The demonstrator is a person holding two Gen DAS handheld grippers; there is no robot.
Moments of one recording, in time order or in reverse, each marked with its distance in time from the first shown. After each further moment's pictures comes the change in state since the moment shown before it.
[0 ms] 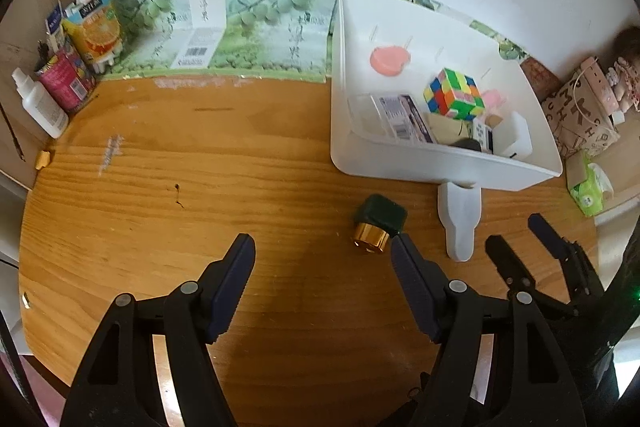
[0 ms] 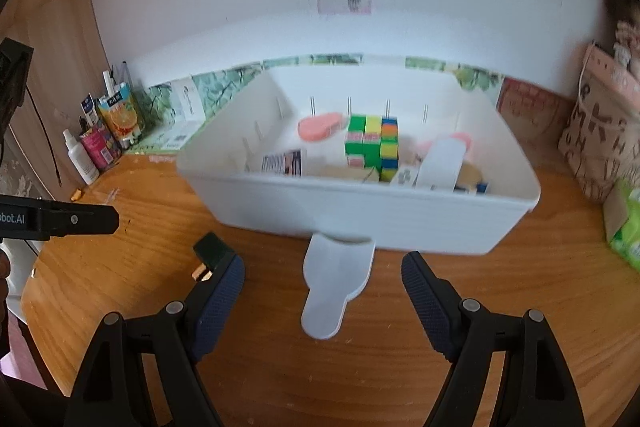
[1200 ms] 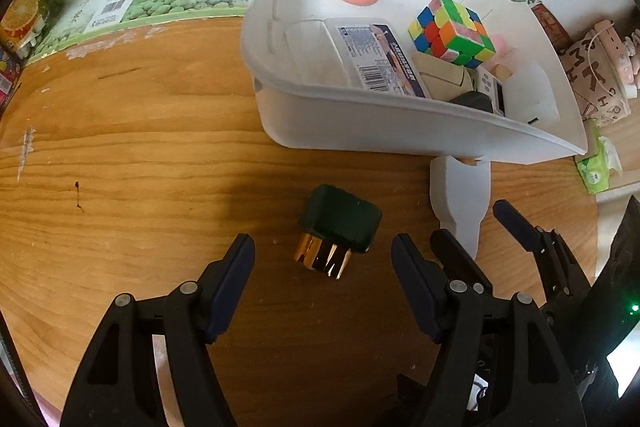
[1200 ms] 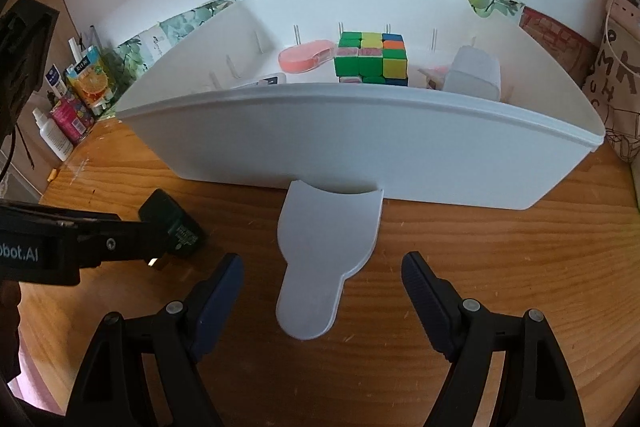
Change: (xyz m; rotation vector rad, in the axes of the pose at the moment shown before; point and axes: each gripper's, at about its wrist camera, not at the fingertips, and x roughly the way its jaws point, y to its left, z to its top) left arm 0.082 -0.034 0.015 0.037 0.190 -0.064; right arm 0.067 -0.010 -0.015 0.040 0.178 -0.006
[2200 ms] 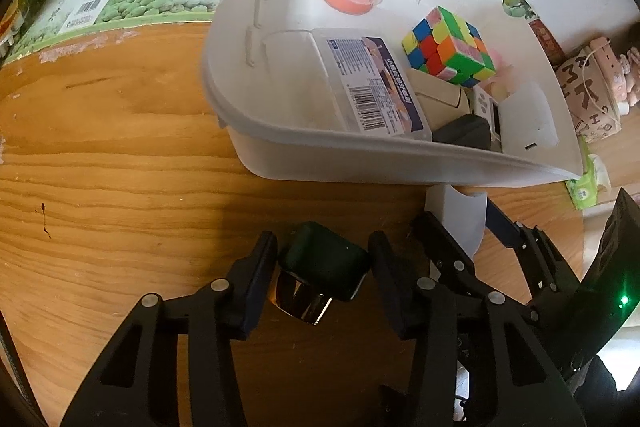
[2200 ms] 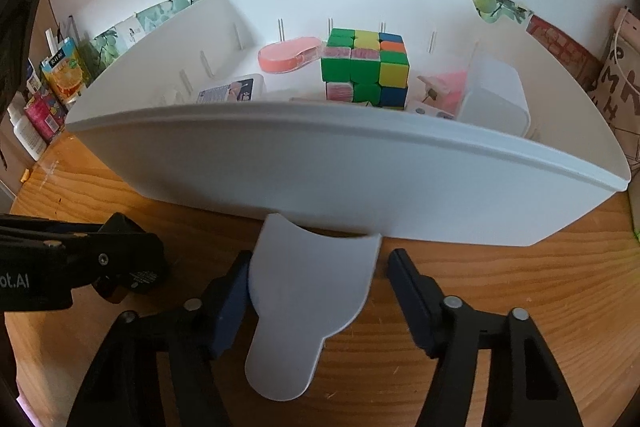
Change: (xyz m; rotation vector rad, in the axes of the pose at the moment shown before) left arm 0.031 -0.004 0.028 -0.022 -0.025 -0.078; right arm 0.027 -0.001 0.017 -0.029 -0.001 -0.074
